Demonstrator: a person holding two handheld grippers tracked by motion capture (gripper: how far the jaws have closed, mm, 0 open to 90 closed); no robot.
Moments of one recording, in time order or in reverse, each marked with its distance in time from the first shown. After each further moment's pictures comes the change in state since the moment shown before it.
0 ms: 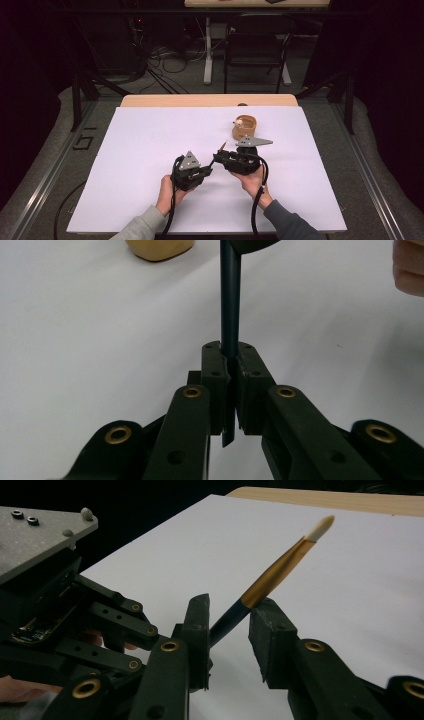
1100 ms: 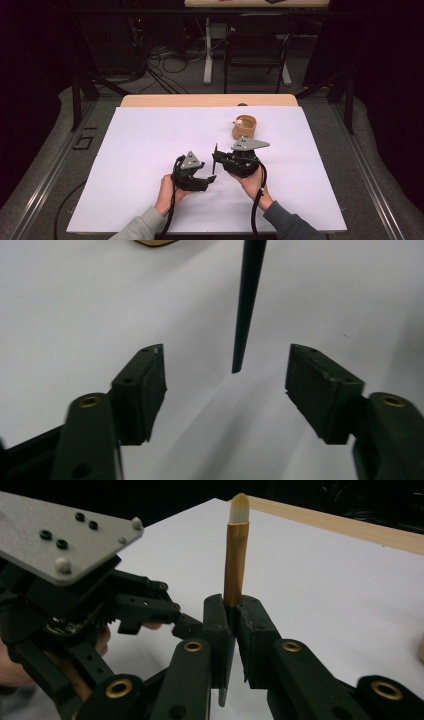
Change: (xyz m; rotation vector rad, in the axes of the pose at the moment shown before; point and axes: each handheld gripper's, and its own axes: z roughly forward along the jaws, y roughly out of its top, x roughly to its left) left arm 0.007 -0.002 0.000 0.036 -0.002 -0.004; right arm 0.018 0.007 -0.006 -0.002 -0.039 -0.144
